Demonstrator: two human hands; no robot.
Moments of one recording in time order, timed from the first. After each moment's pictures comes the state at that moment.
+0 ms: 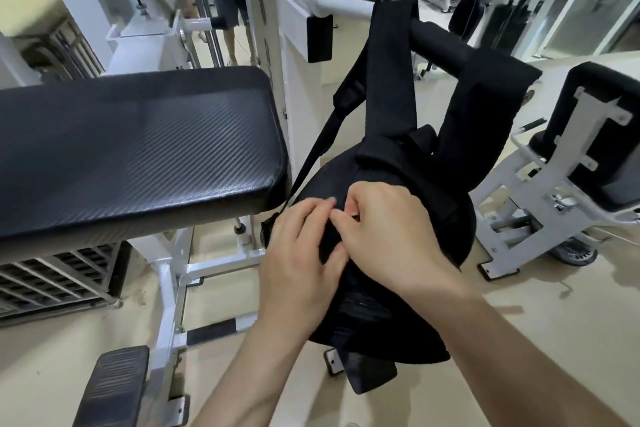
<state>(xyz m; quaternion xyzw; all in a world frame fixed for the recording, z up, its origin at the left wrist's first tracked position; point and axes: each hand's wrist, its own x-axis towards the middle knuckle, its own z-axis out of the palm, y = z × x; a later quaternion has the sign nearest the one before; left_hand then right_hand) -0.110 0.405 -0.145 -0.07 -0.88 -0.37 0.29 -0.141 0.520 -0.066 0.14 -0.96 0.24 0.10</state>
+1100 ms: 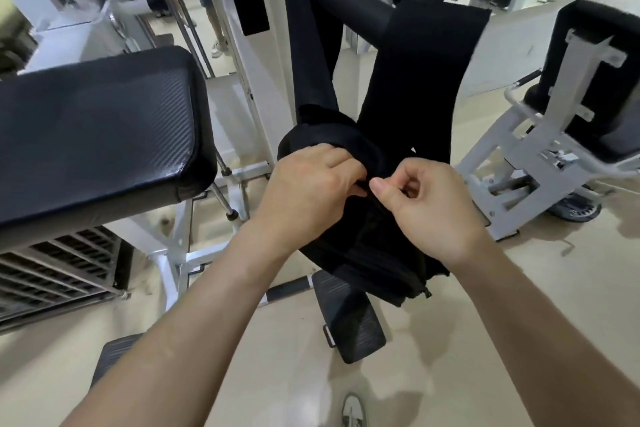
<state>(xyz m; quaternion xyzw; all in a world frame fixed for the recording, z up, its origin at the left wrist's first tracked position) -0.182 0.485 -0.105 -0.31 -0.90 -0.11 0.28 -0.157 0.656 -0.102 0.05 -0.88 0.46 0.08</state>
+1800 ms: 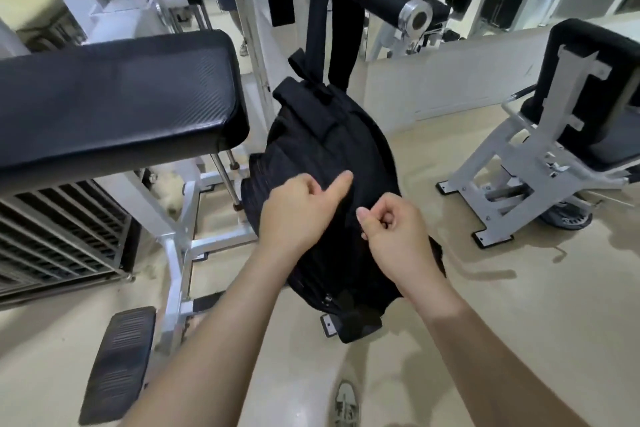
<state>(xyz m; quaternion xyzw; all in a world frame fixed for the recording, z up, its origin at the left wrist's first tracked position) -0.089 0.477 -0.129 0.15 -0.91 -0.38 0.09 -0.075 0.619 -0.168 0.01 -0.83 0.56 0.07</state>
